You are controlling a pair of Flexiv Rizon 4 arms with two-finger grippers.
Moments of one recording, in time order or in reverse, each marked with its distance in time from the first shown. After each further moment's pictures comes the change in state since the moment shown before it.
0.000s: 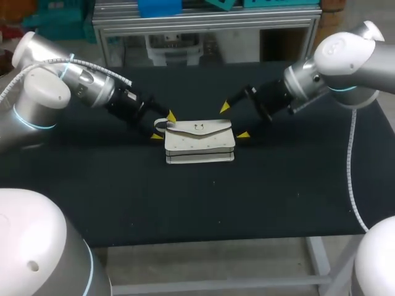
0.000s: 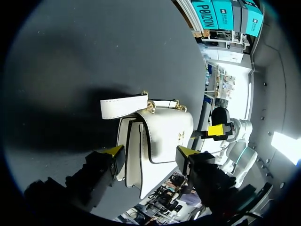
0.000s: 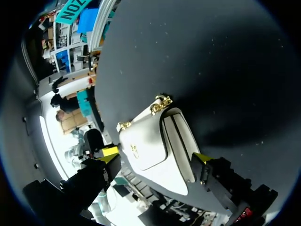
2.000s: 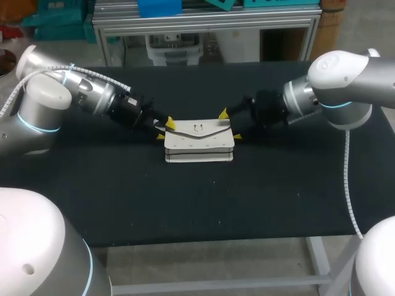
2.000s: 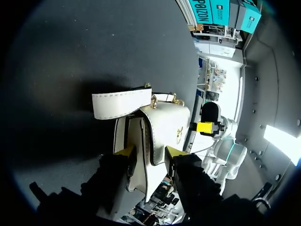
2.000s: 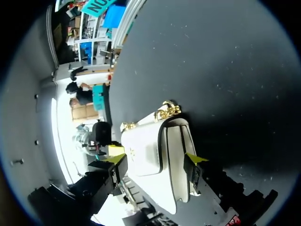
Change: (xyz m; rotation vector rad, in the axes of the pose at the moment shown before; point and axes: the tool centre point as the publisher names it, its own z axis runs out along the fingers) left arm -0.005 0.000 0.012 -0.060 0.098 0.035; right arm -0.008 0.011 0.021 -0.083 0.114 -0.212
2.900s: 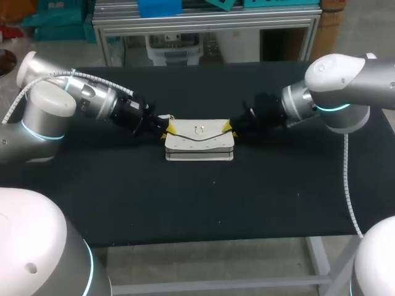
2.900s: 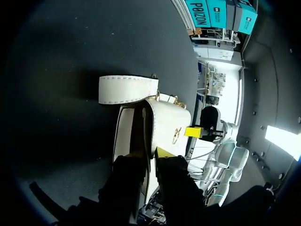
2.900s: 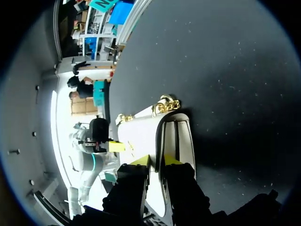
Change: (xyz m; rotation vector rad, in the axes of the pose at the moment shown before) left arm -0.002 -0.001 0.010 0.061 0.002 0.017; right arm -0.010 -0.006 0.008 -0.001 -0.009 -0.067
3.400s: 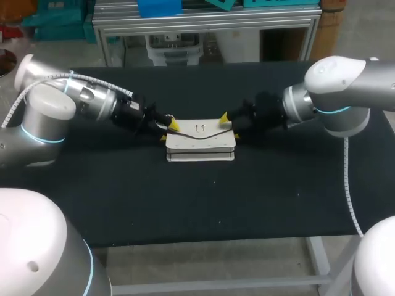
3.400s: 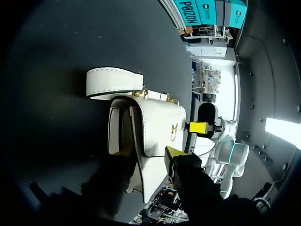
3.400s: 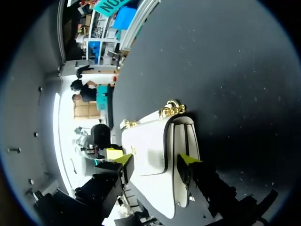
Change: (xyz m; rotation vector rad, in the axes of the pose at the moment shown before) left arm 0.009 0.005 -0.001 0.024 0.021 0.061; right arm 0.007 0.006 -0.004 -0.056 0.027 -0.011
